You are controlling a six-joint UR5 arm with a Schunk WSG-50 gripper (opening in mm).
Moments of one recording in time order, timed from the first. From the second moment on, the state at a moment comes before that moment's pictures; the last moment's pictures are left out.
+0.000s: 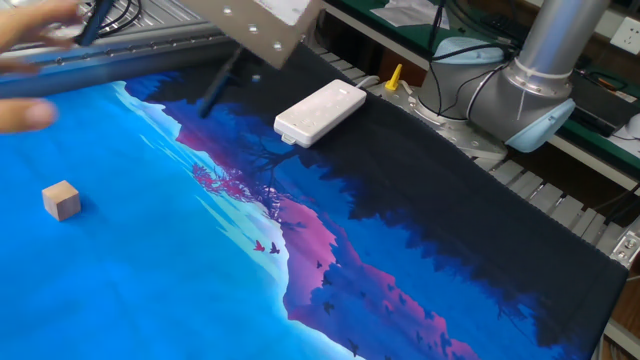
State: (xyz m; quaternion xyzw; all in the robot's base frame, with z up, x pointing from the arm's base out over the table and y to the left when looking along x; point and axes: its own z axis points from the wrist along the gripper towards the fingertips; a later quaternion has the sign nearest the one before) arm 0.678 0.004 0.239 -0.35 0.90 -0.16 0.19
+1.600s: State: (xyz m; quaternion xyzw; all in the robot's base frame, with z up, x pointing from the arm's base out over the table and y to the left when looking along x) arm 0.652 -0.010 0.239 -0.32 0.92 -0.12 0.18
